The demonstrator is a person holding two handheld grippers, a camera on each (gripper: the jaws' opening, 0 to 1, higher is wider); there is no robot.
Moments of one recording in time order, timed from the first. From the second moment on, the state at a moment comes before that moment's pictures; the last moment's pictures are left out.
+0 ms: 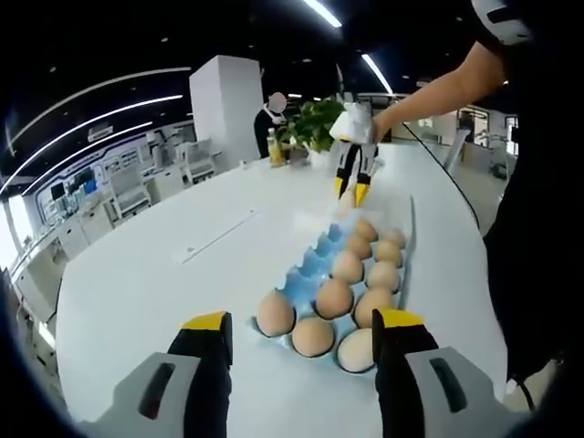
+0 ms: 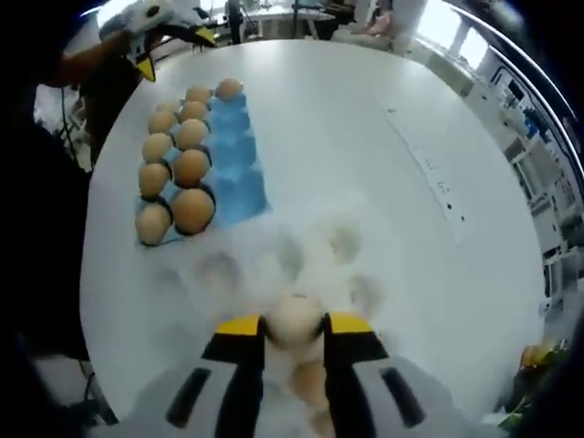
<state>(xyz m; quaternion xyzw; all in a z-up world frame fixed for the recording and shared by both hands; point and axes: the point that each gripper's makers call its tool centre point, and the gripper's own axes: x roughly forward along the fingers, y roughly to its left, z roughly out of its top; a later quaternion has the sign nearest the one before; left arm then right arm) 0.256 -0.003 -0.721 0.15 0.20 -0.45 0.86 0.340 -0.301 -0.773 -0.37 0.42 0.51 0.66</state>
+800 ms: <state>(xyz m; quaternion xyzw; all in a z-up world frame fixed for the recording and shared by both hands) 0.256 -0.002 -0.721 0.14 0.20 -0.44 0.86 0.329 -0.233 -0.747 -0.36 0.36 0.56 0.65</state>
